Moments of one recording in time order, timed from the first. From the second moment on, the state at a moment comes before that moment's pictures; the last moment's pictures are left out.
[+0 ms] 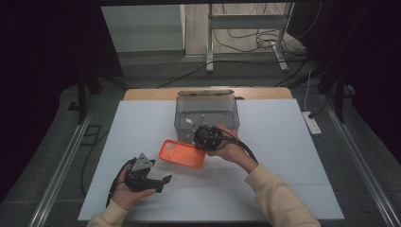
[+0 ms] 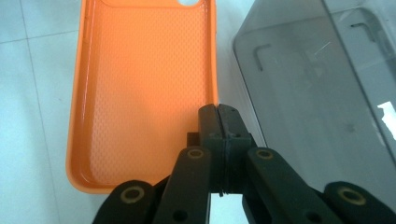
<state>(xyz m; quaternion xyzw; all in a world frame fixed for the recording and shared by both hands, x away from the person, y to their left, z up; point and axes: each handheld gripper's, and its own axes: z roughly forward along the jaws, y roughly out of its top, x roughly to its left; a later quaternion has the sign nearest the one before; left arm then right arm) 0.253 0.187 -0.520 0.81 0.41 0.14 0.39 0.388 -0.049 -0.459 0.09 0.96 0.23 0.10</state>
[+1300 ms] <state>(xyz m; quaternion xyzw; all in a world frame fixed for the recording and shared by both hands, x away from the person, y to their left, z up) 0.256 0.187 -0.522 0.81 0.42 0.13 0.39 0.366 -0.102 -0.444 0.11 0.95 0.25 0.12</state>
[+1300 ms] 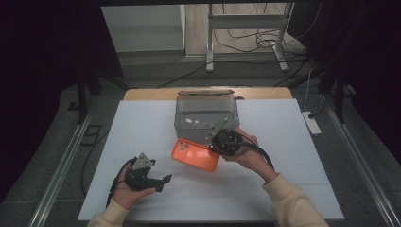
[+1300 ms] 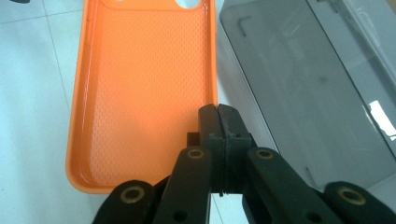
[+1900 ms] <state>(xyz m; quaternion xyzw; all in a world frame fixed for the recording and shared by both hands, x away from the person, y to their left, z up) 0.257 0.187 -0.523 0.81 0.42 0.13 0.39 0.357 -0.127 -0.438 0.12 0.95 0.25 0.13</state>
